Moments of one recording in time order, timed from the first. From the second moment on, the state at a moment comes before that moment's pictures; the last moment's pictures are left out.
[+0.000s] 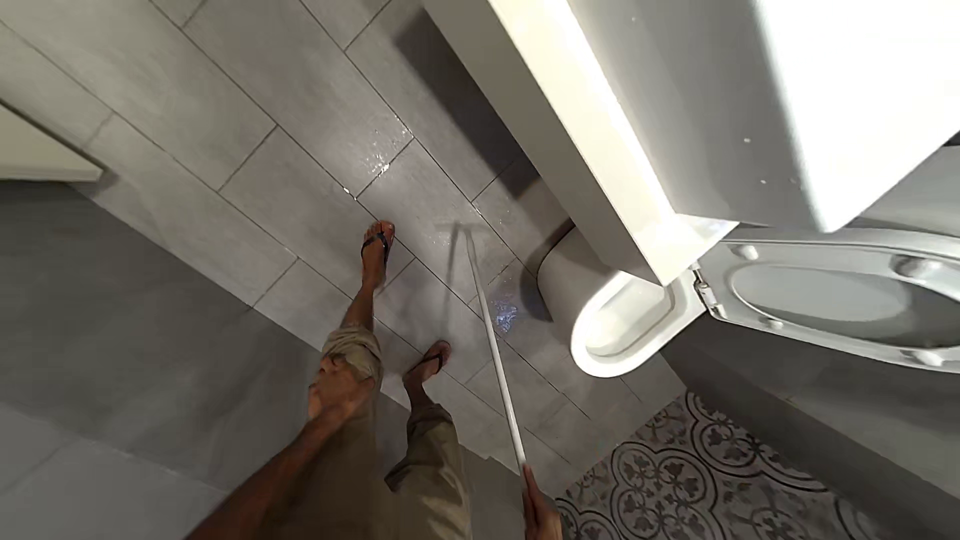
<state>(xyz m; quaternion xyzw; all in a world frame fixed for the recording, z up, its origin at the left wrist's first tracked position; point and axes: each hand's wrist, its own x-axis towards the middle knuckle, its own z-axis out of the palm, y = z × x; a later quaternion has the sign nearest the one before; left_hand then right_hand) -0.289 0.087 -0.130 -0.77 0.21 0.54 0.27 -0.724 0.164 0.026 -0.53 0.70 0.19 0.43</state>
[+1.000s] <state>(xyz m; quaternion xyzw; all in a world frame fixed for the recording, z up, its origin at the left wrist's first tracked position) -0.306 0.091 -0.116 -0.73 0.32 0.45 0.39 -0.671 0.319 -0.022 -0.27 0.80 0.19 0.50</state>
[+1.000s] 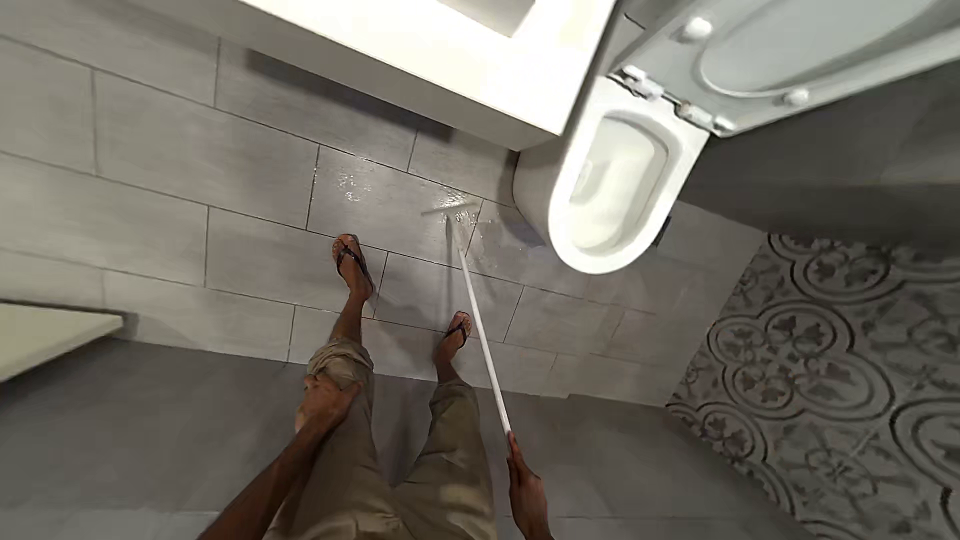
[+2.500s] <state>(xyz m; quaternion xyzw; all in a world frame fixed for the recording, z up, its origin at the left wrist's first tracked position) -0.580 0.105 -0.122 -0.52 0.72 0.44 0.14 -0.748 0.177 -0.012 -0.31 0.61 0.02 0.73</state>
